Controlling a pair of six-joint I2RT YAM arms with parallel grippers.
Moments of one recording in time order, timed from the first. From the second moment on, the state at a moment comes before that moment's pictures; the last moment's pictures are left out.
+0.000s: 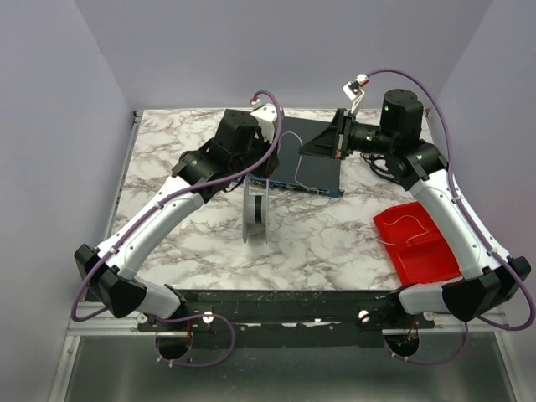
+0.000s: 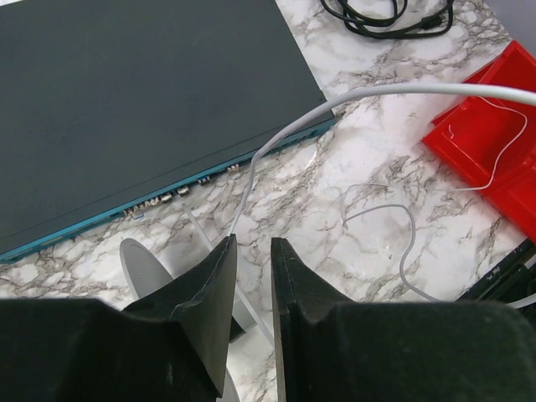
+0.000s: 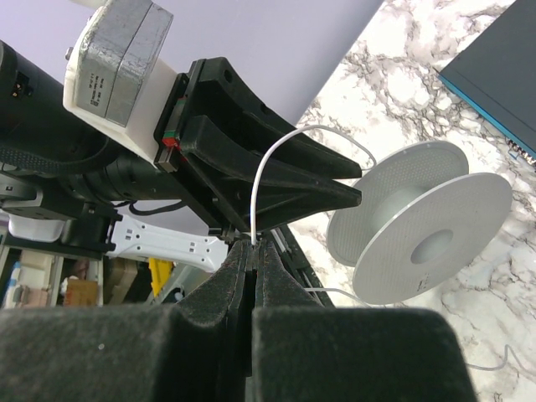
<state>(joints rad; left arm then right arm) -0.71 1.41 1.55 -0.63 0.01 -0.18 0.40 1.35 1.50 -0.38 -0.81 0.65</state>
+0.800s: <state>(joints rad) -0.70 1.38 1.60 -0.68 -0.01 -0.16 0.40 1.36 1.50 -0.40 -0.81 0.63</state>
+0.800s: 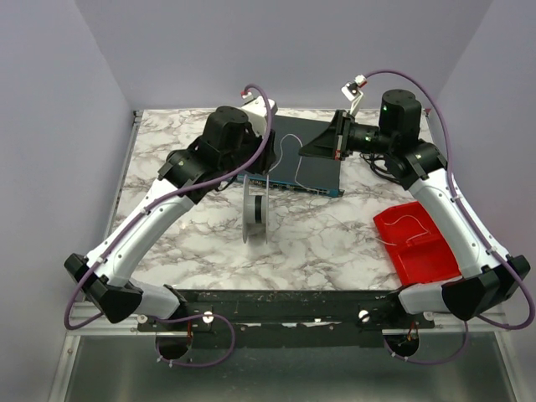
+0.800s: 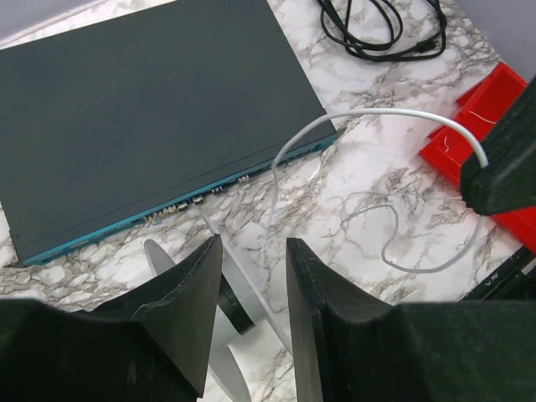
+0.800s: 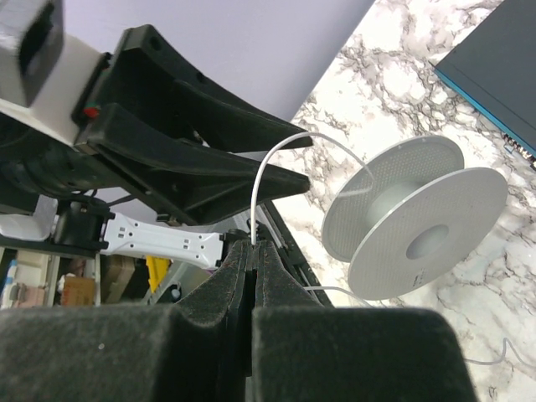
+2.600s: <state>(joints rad) -0.70 1.23 1.27 -0.75 -0.18 -0.29 0.59 1.51 1.39 -0.26 -0.84 0.69</state>
